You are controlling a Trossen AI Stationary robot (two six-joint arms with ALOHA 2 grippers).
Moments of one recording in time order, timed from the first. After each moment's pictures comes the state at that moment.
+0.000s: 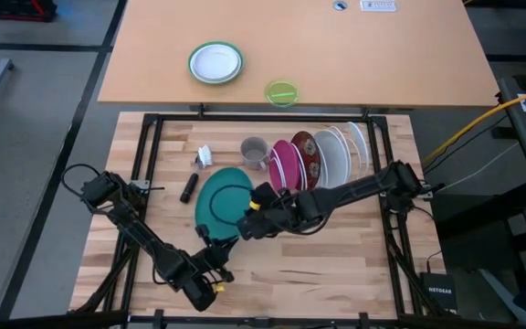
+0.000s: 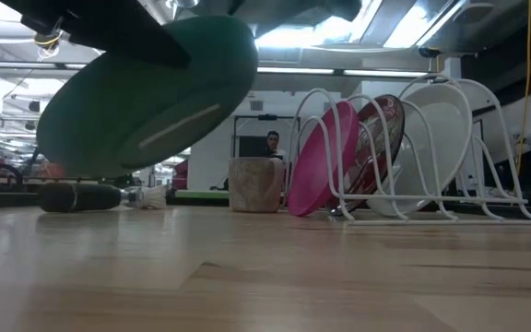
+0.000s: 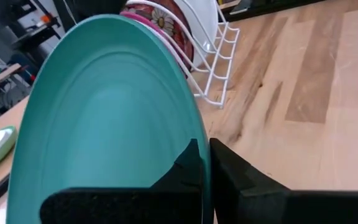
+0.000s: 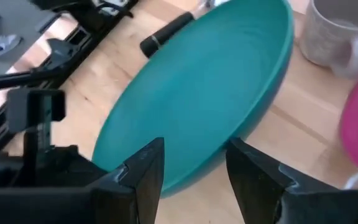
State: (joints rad) left arm -0.77 1.86 1.16 -0.45 -1.28 -0.75; right arm 0.31 1.97 1.87 -0.85 0.50 1.09
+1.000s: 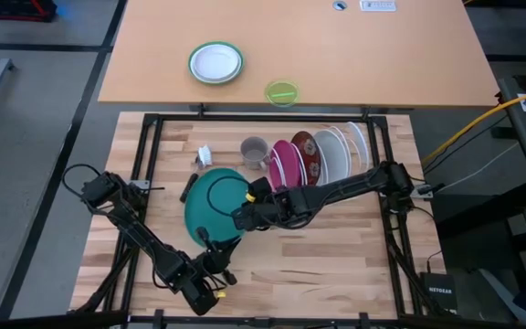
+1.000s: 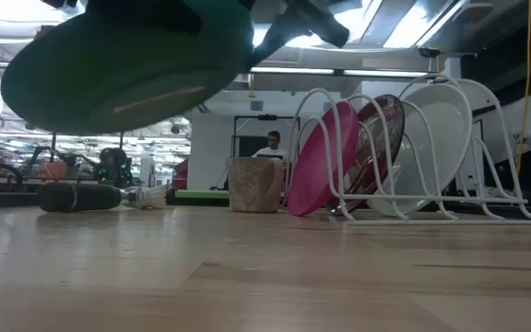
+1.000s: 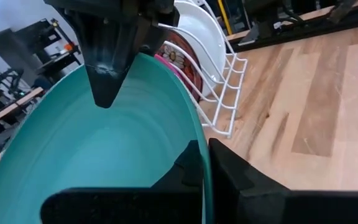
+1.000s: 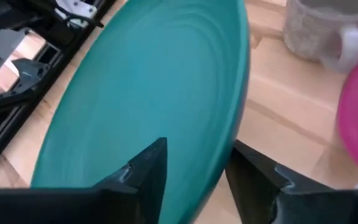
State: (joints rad) left arm -0.77 1.86 1.16 -0.27 -1.40 -0.56; right arm 0.27 2.02 1.87 -0.84 0.49 1.18
